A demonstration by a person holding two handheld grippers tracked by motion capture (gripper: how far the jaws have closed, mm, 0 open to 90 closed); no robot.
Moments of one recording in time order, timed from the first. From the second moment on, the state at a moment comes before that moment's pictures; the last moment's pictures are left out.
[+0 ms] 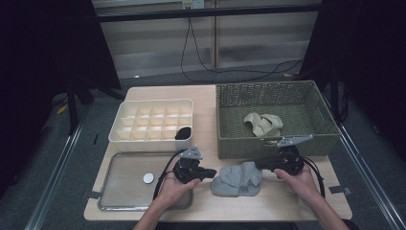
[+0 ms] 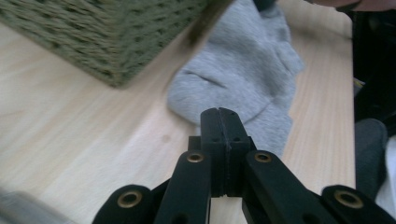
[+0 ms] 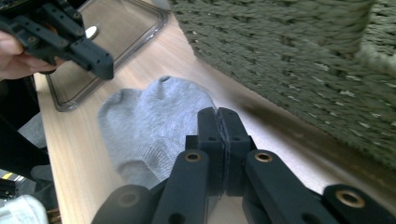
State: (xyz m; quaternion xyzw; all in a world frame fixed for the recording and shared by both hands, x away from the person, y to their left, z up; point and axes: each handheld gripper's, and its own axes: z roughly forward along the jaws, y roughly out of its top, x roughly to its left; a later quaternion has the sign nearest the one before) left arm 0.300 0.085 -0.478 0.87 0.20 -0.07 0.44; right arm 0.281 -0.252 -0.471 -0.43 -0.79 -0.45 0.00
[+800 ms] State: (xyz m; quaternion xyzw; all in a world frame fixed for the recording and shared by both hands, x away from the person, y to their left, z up) left arm 0.281 0.065 -0.498 0.91 0.17 -0.07 0.38; right arm 0.269 -0.248 -0.470 -0.42 -0.79 -0.45 0.01
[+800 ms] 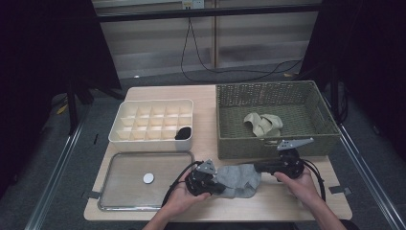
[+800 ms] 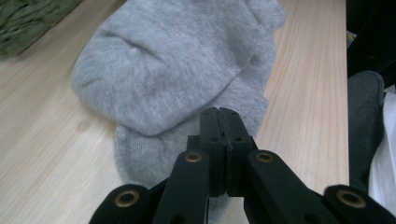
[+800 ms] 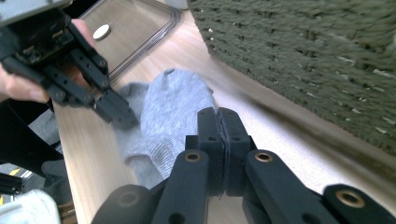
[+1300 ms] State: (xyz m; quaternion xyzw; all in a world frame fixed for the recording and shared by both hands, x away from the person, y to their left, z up) left arm 0.322 0.072 -0.485 0.87 0.22 -0.06 0.43; right arm 0.272 -0.249 -0.474 -0.42 -0.79 -0.45 0.01
